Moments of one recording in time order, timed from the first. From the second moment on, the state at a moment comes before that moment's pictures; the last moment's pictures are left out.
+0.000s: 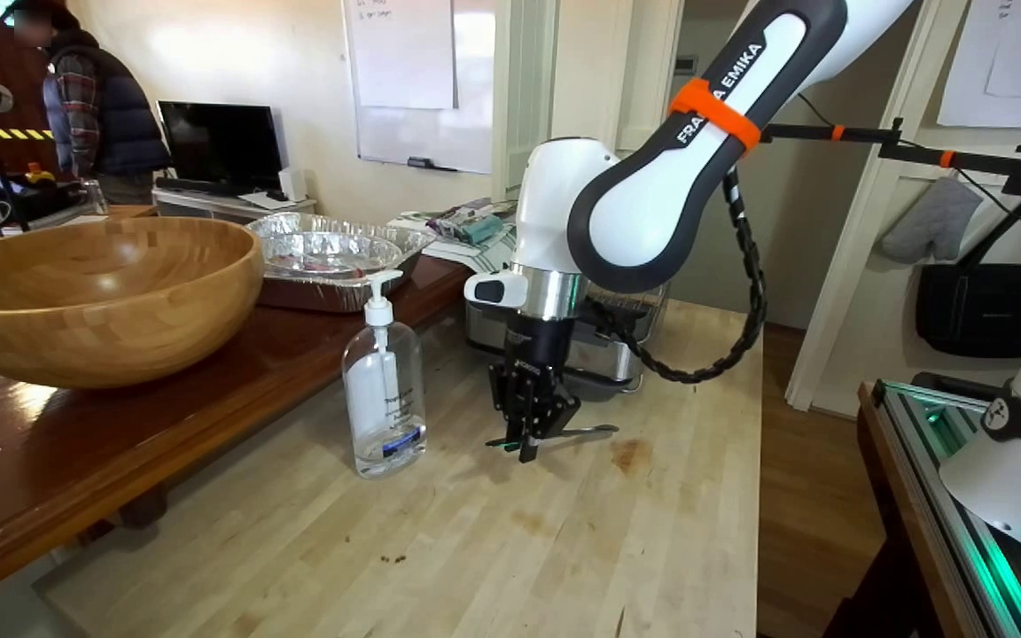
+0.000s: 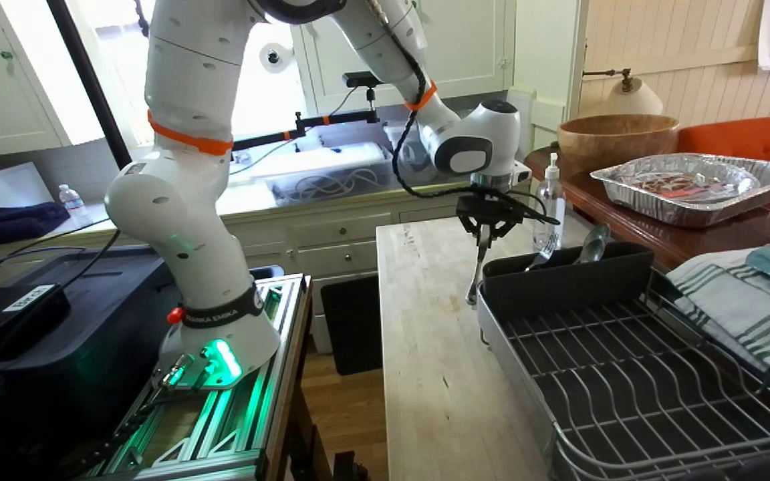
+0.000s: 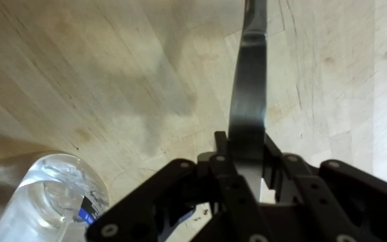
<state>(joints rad) 0.07 0.45 0.26 -2.14 0.26 2.66 -1.07</state>
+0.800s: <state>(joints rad) 0.05 0.50 0.27 -2.12 0.19 2.73 -1.06</state>
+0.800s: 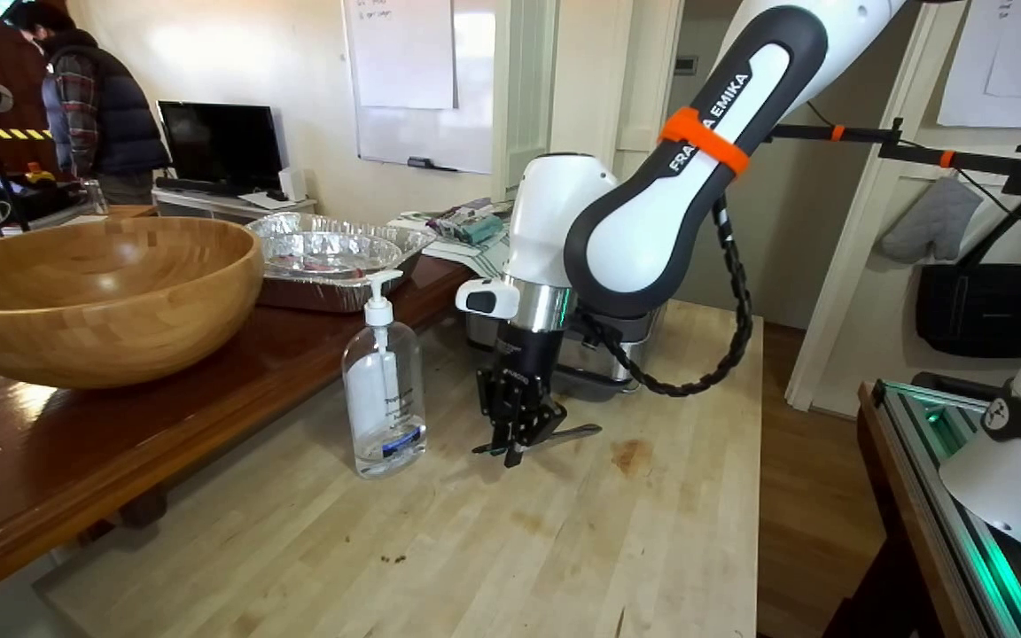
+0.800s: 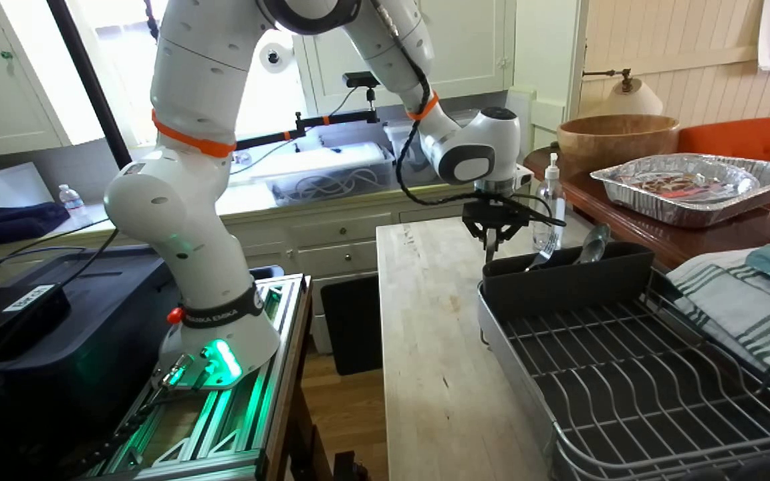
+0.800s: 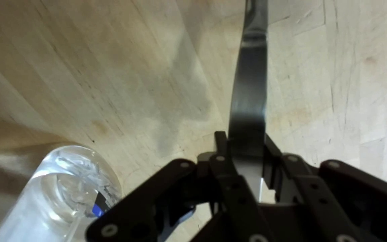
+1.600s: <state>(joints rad) 0.06 0.52 0.26 -2.12 0.02 2.73 -0.98</state>
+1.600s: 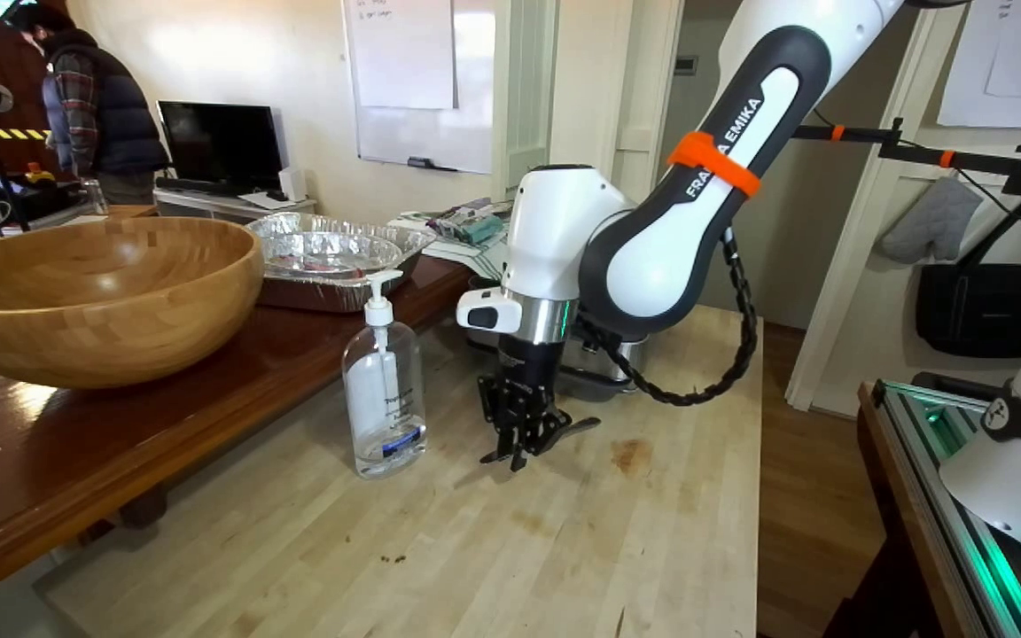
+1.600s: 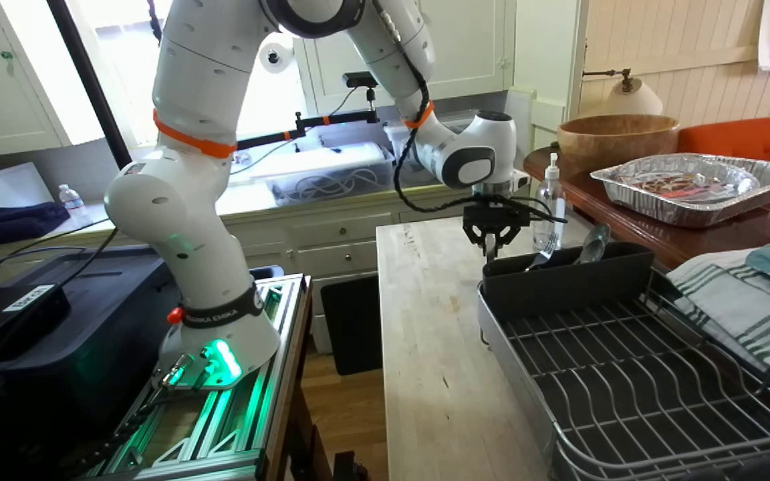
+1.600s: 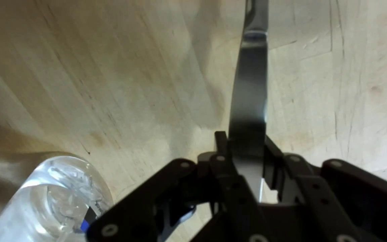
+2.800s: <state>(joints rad) 0.06 0.53 0.26 -2.09 -0.03 2.74 -0.92</state>
